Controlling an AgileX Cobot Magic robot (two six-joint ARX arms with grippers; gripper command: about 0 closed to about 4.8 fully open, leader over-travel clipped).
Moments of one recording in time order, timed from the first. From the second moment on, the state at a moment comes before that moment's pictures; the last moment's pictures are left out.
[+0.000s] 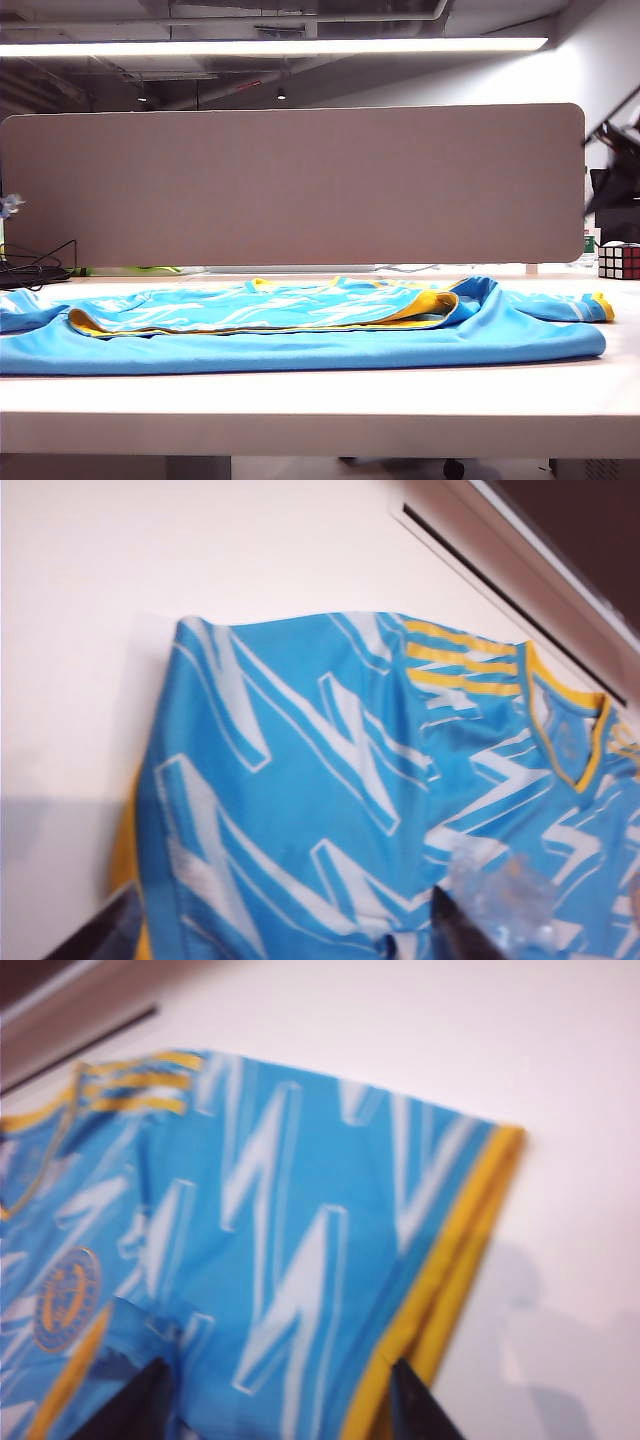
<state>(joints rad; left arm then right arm) 0.35 1.57 0.85 0.12 0.53 -0.40 -0.26 1.72 1.10 -0.07 -0.52 0.26</state>
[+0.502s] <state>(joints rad) 0.34 1.74 0.85 0.10 0.50 -0.30 -0.24 1.88 1.10 -0.12 -0.56 0.25</state>
